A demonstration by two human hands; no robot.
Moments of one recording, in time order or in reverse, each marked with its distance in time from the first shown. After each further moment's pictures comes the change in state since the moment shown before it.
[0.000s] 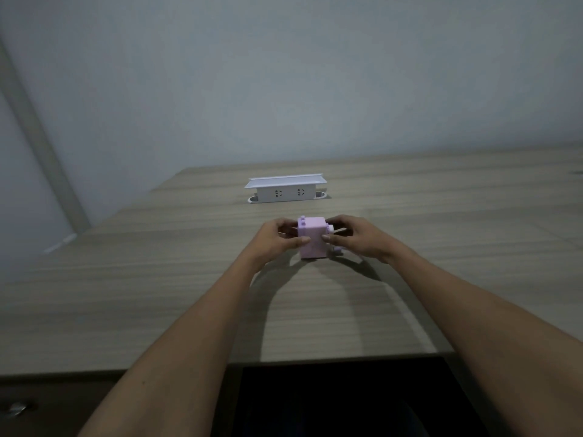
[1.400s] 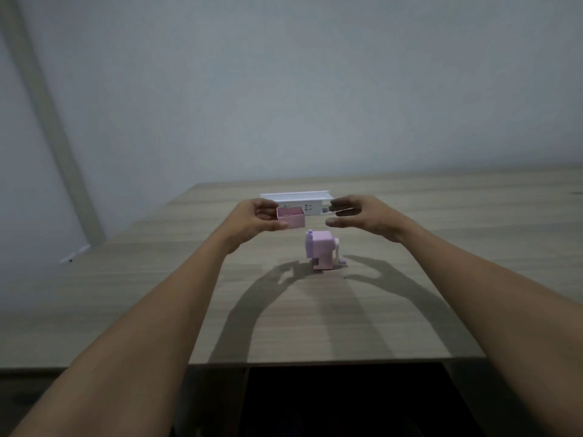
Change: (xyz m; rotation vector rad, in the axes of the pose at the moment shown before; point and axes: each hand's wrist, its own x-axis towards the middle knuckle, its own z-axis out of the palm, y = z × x) left_hand -0.026 0.065 -0.072 0.081 0.072 0.047; right_hand 0.002 -0.074 -0.039 -0.032 0.006 -0.006
